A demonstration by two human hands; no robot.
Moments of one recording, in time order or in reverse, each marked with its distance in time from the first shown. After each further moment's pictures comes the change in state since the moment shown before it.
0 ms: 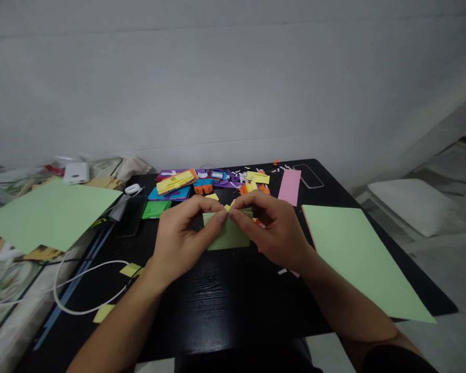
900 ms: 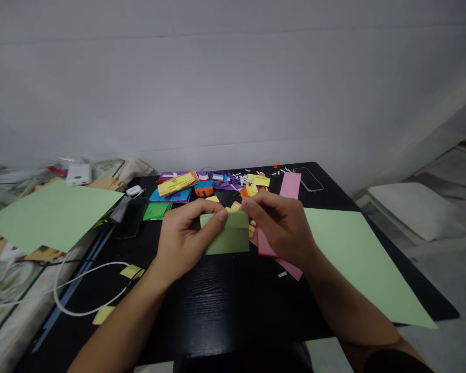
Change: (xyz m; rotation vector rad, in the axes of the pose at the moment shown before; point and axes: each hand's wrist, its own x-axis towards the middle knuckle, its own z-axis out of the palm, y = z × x) left_hand 0.002 0.001 0.000 -0.026 0.010 -0.089; right_hand 0.002 -0.003 -0.009 -0.009 0.045 0.039
